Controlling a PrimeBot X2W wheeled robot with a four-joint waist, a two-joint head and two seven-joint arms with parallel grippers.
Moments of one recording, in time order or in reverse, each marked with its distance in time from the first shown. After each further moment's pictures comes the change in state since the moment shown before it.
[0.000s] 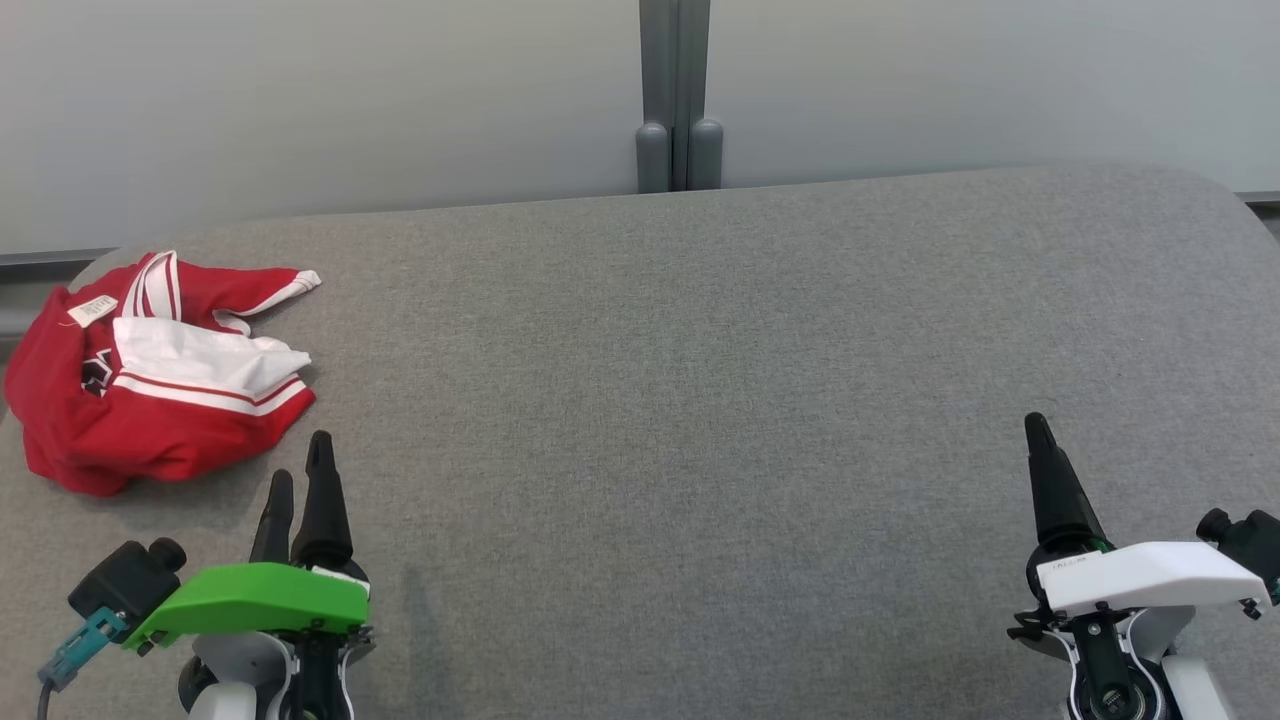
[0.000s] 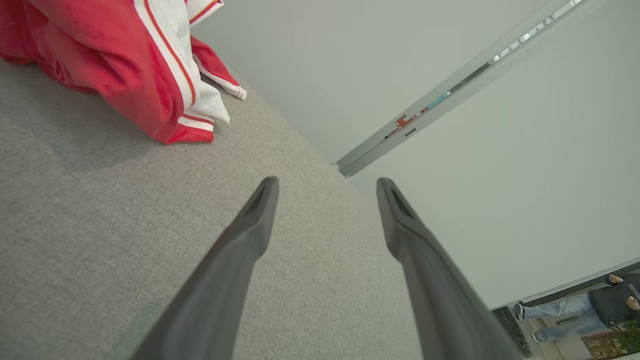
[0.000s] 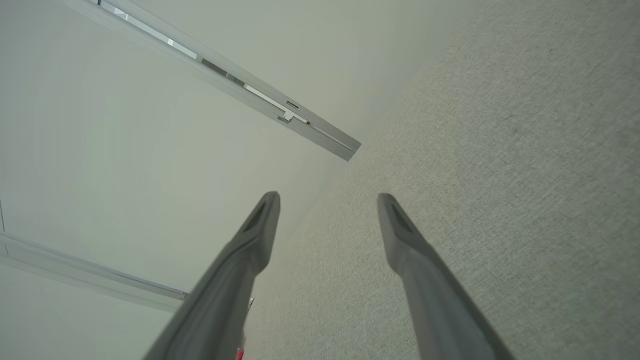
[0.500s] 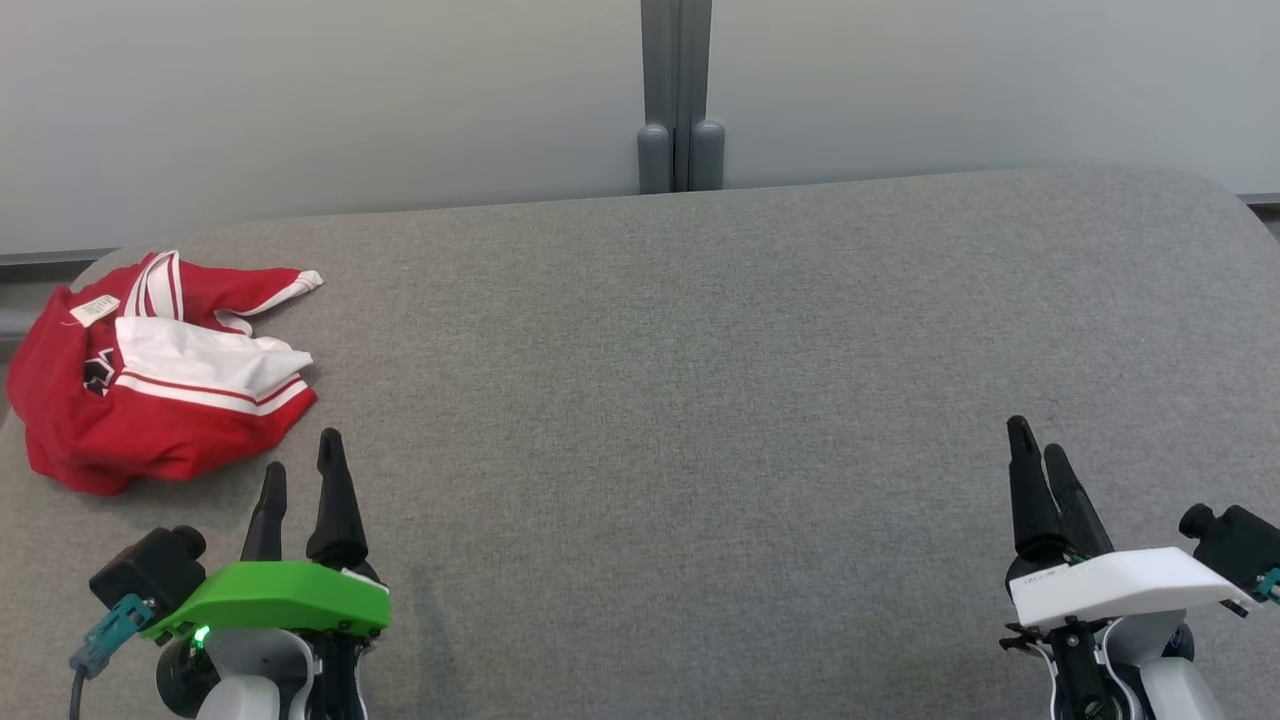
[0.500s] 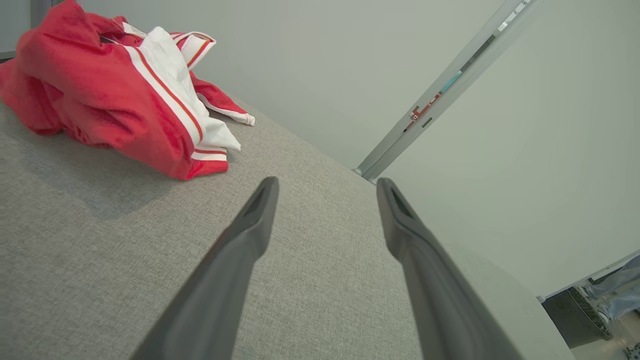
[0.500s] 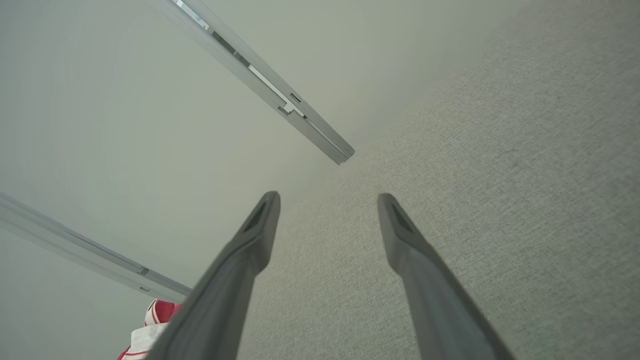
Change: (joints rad) left arm -0.008 0.002 -0.020 0.016 0.212 0.015 -0.048; right arm 0.017 -0.002 0.032 -0.020 -0.202 0.000 -0.046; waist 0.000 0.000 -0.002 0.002
